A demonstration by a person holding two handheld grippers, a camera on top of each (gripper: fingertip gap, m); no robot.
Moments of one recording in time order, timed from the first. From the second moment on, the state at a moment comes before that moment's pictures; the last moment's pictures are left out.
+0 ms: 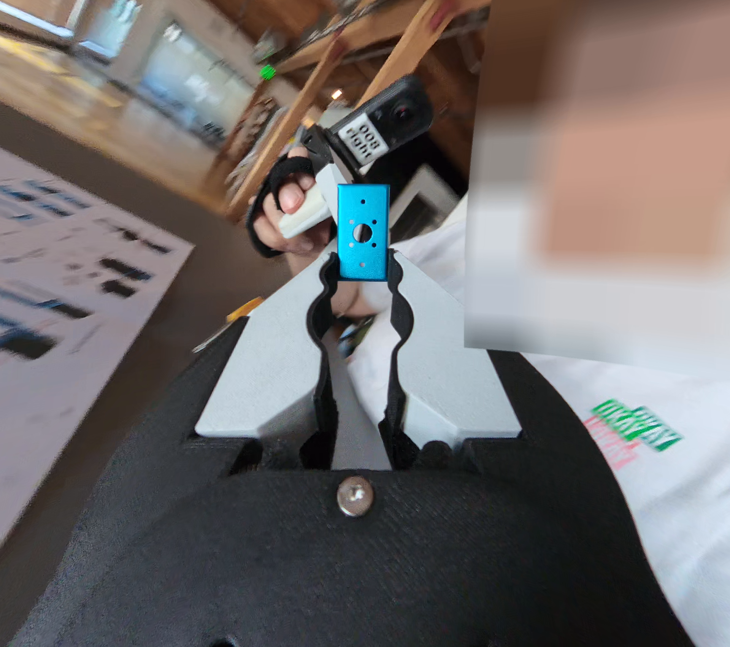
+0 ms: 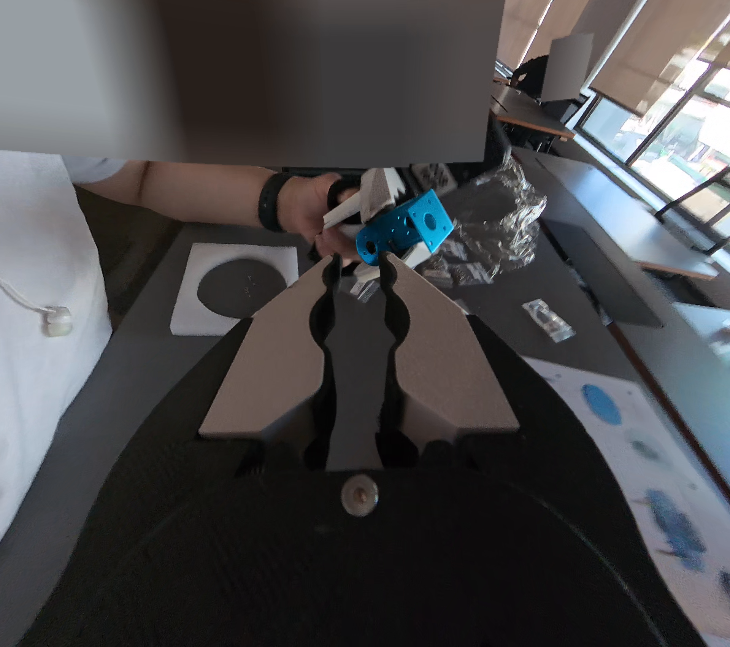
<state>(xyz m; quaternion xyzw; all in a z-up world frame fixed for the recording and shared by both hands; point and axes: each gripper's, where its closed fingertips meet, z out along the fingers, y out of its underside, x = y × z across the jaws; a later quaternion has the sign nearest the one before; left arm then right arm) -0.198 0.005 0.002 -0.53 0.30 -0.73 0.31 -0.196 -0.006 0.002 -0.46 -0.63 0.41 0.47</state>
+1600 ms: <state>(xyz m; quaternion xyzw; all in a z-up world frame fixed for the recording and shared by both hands) -0.231 0.028 -0.070 -0.73 0.28 -0.53 0.33 -0.216 -0.062 -0.169 -0.79 -0.51 0.17 0.31</state>
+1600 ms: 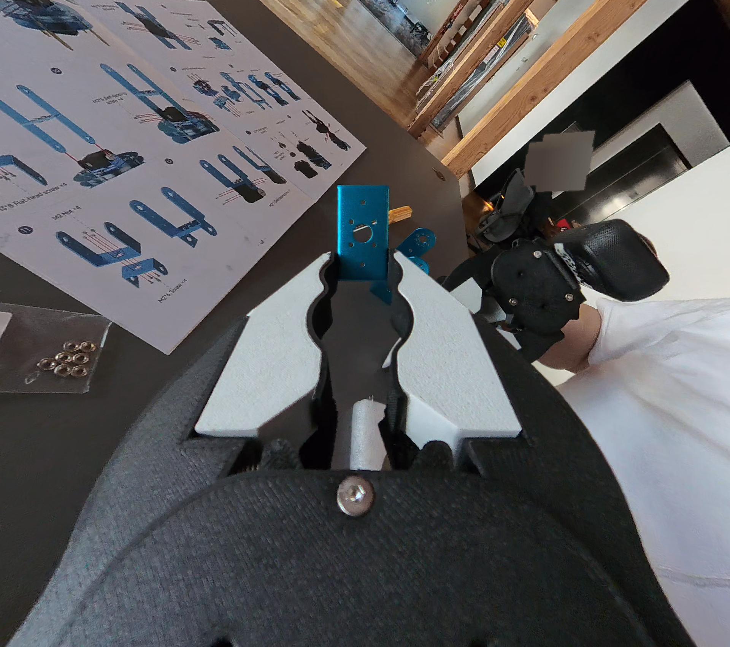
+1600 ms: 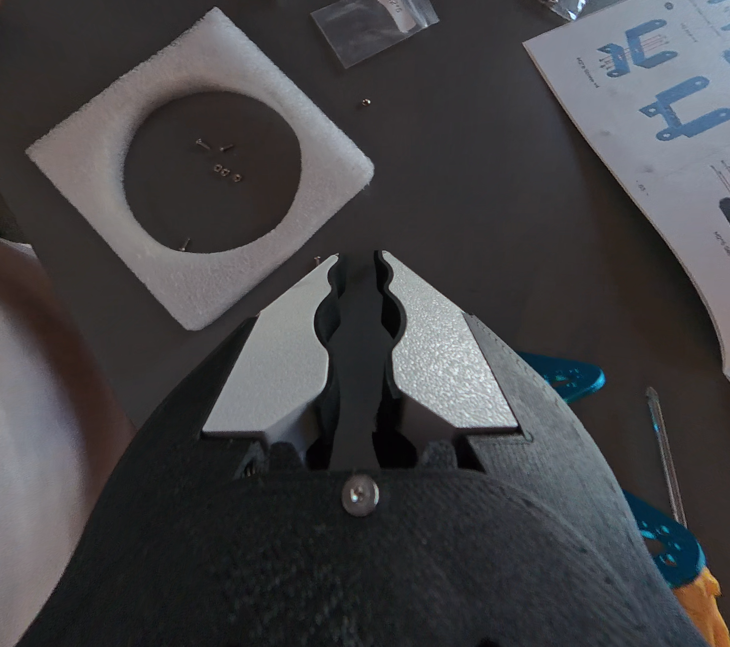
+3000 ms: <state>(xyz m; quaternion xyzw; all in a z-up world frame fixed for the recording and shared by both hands) -0.229 0.020 -0.058 -0.72 0.30 -0.53 0.33 -0.237 -0.067 -0.162 -0.76 -0.56 0.22 0.23</state>
